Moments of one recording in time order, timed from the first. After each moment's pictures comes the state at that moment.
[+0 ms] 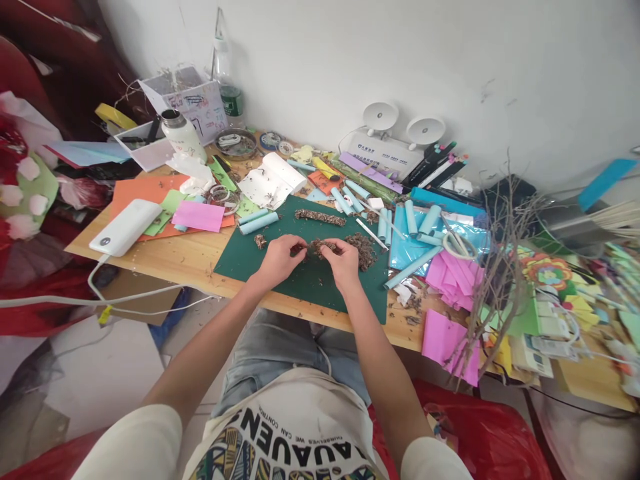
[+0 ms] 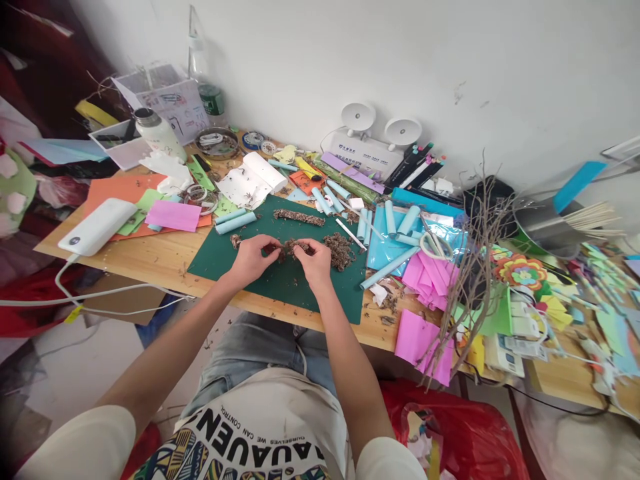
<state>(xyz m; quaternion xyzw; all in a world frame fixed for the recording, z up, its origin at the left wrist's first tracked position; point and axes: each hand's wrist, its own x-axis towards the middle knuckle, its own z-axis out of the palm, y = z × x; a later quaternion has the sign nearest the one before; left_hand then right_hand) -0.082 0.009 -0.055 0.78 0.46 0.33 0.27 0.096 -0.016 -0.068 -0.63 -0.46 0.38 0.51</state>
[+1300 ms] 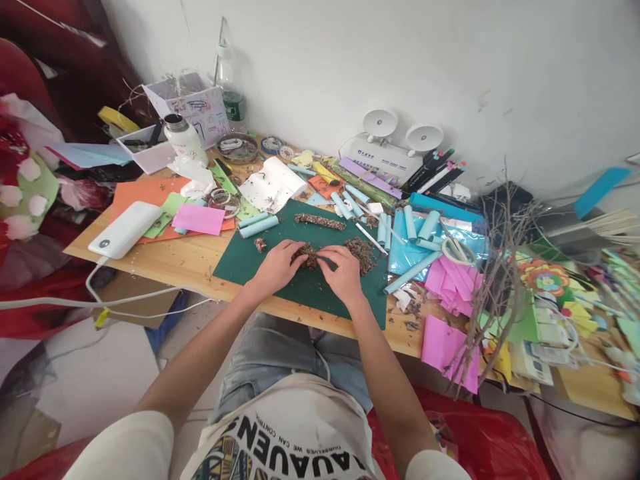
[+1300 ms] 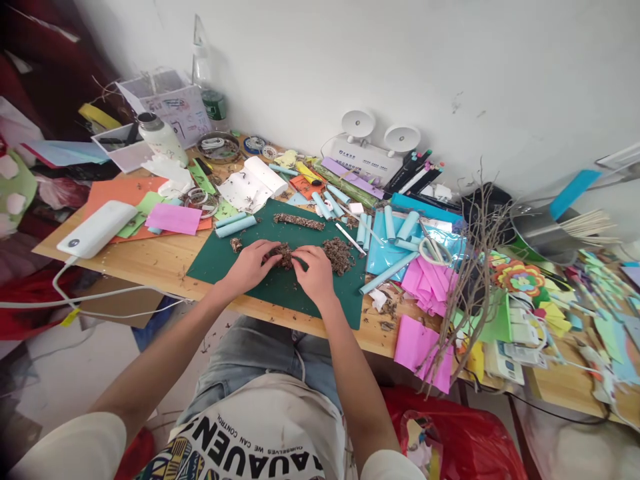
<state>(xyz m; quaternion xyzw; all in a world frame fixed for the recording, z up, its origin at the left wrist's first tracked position) -0.088 0.003 -0.057 0.82 0.45 0.26 0.24 0.104 -0.035 -0.050 -0.57 -0.71 0.16 0.38</state>
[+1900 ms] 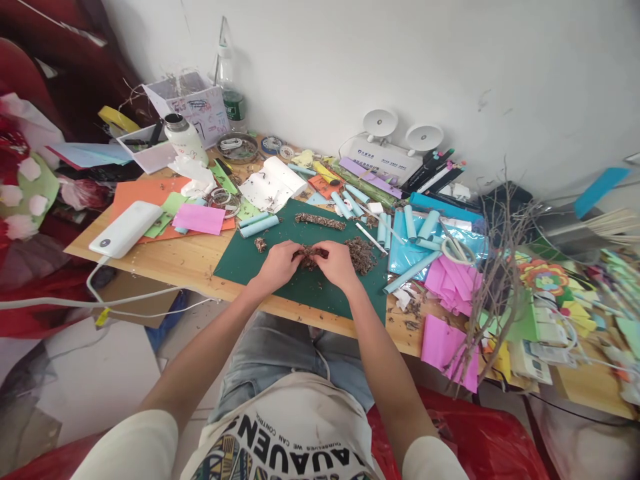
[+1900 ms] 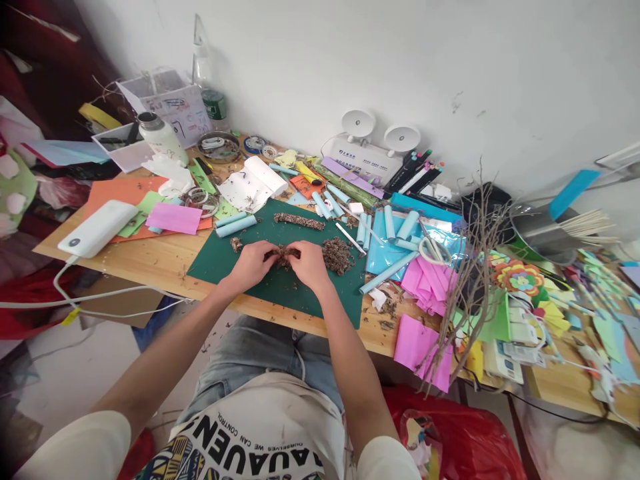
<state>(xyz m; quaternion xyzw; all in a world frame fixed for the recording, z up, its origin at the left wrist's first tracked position) -0.084 0.012 -0.060 0.81 0.46 0.27 0.25 0.099 -0.005 -0.042 -0.61 -0.68 0.28 0.30</state>
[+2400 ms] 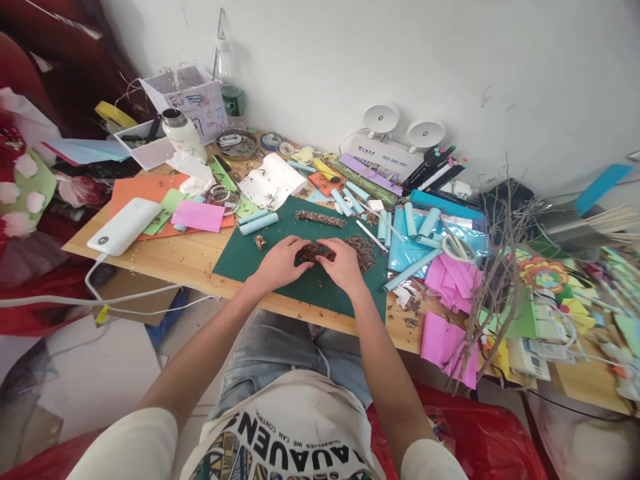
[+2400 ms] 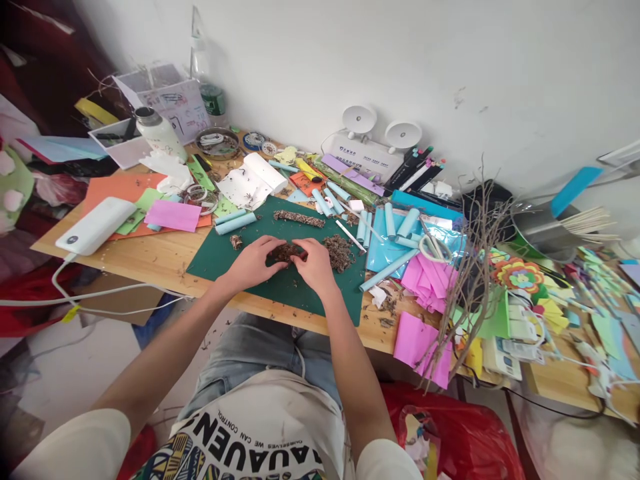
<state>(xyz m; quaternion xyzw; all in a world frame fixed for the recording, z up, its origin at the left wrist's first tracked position) -0.085 0.001 -0.047 0.84 0.43 0.23 0.24 0.108 -0.019 -0.042 -0.60 -0.67 0.29 0.33</state>
